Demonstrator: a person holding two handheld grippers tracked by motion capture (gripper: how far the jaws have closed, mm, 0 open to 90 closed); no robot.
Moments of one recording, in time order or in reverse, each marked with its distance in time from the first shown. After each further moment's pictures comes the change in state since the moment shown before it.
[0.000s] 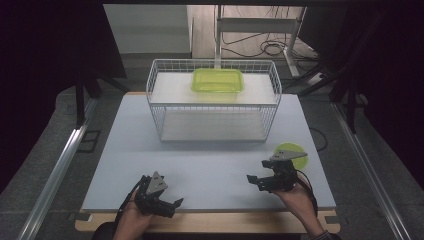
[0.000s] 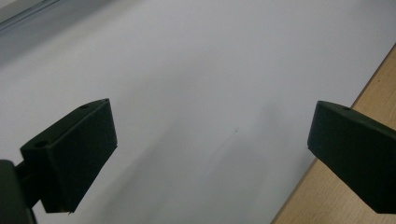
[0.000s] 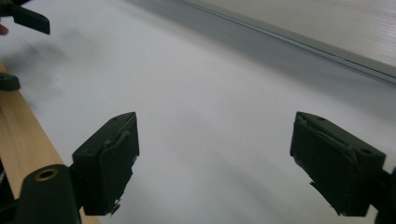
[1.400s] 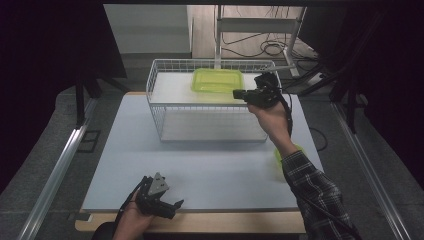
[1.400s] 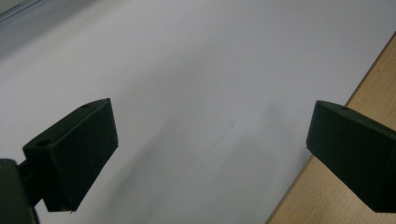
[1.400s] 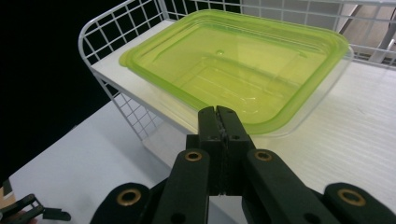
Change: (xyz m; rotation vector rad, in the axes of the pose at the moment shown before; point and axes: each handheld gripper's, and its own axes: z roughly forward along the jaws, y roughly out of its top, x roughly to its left) left arm -0.002 0.000 0.002 0.025 -0.004 0.030; right arm -0.017 0.219 0.003 -0.168 -0.002 0.046
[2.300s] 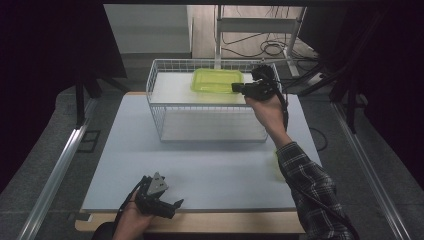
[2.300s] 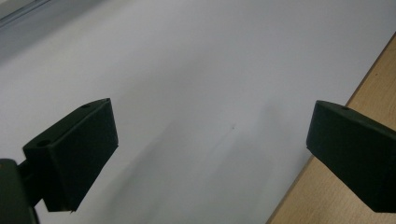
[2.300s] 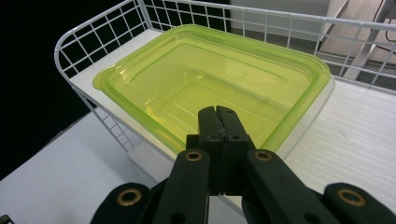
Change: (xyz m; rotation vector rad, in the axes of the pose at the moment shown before) left arm 0.001 0.000 -0.001 -0.012 -0.002 -0.005; right arm -0.006 0.016 0.013 0.002 -0.046 -0.001
